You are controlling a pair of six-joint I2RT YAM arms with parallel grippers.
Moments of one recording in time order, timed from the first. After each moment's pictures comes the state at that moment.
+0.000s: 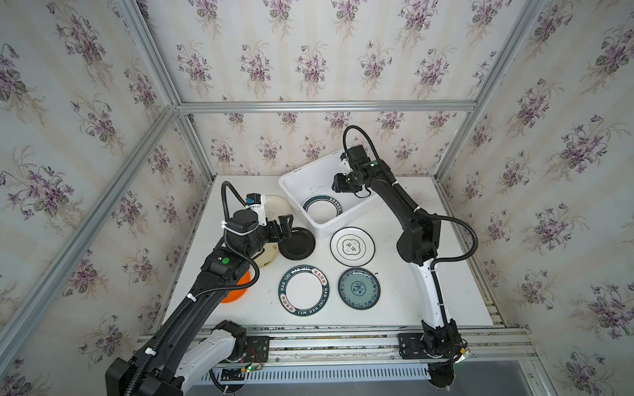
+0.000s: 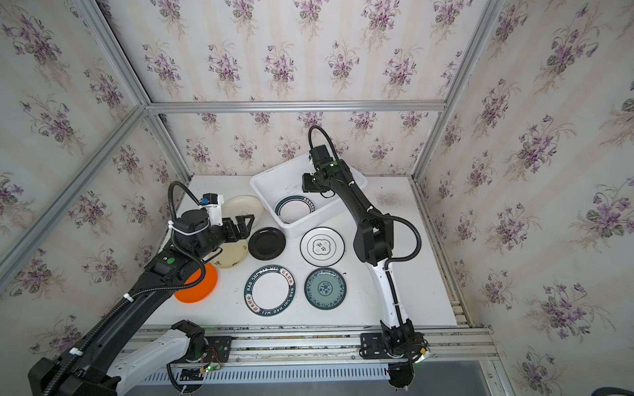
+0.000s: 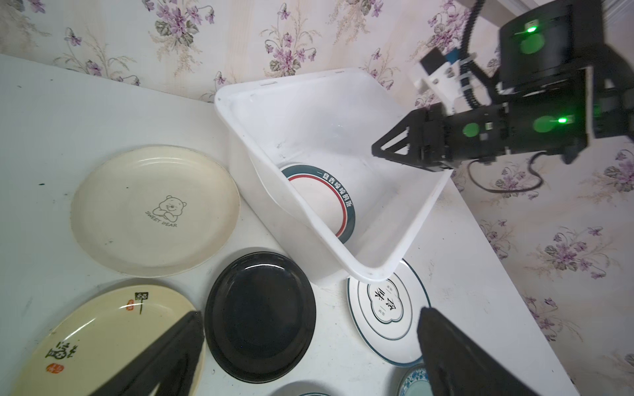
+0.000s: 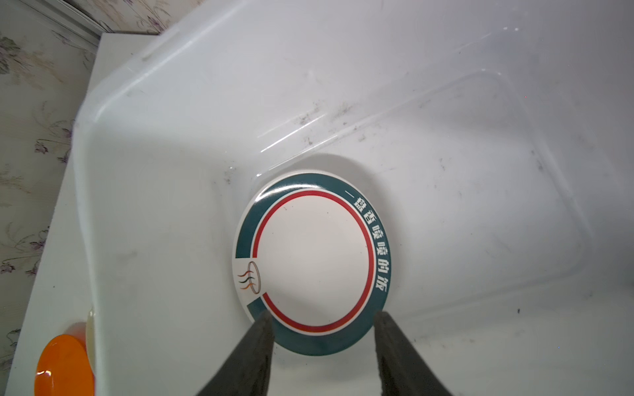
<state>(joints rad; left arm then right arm) -0.33 0.97 0.85 -0.30 0.02 -0.42 0.40 2.34 2.44 -1.01 -0.17 0.29</state>
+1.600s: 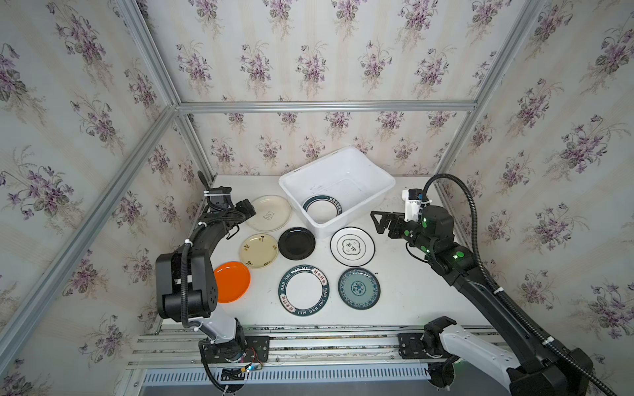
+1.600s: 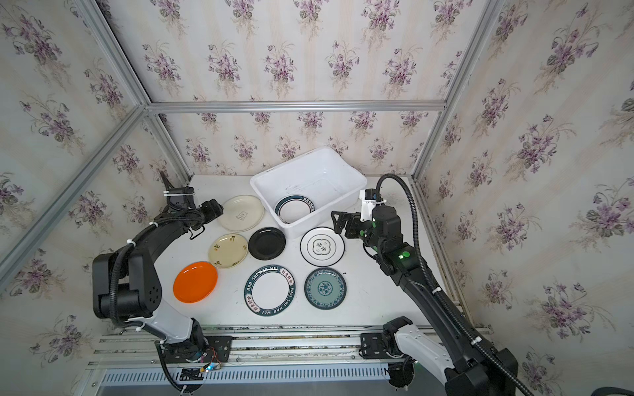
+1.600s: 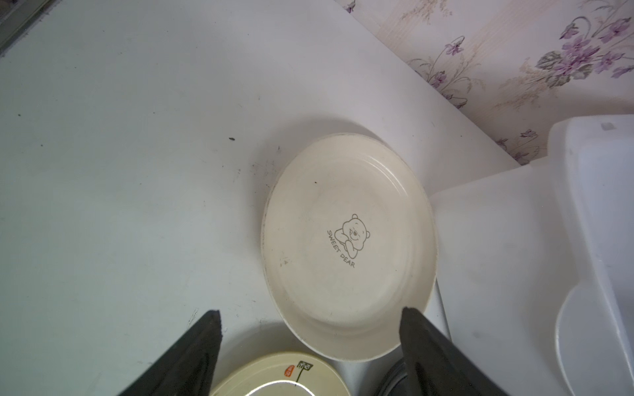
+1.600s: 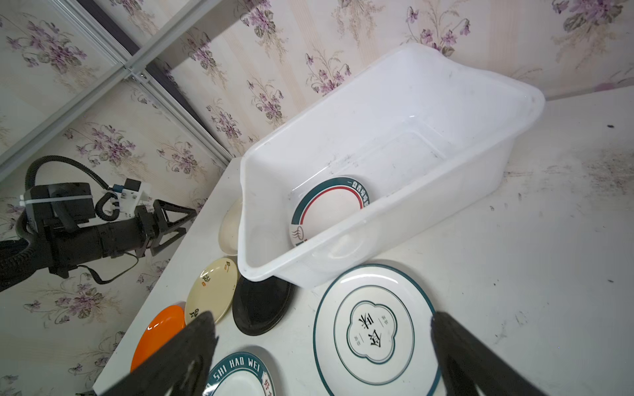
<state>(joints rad) 0.16 1.66 1.12 -0.30 0.13 -0.42 0.35 0.95 0.84 -0.27 -0.15 0.45</state>
